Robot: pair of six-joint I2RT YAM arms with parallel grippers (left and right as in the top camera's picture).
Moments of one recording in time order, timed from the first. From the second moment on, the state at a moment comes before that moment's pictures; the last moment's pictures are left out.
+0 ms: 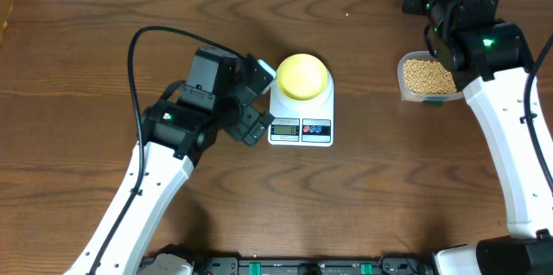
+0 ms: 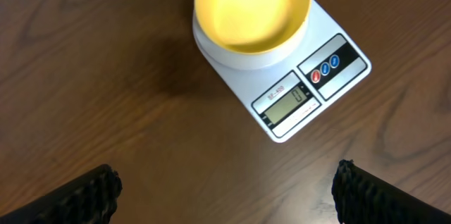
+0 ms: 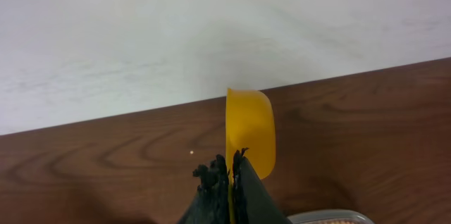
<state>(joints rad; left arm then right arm) -0.37 1.29 1.20 -0.86 0.11 0.38 0.21 1.60 1.69 -0.57 0.24 0.23</state>
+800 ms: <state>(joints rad) -0.24 1.15 1.20 -0.83 0.41 0.43 0.16 1.60 1.69 -0.64 0.27 0.23</state>
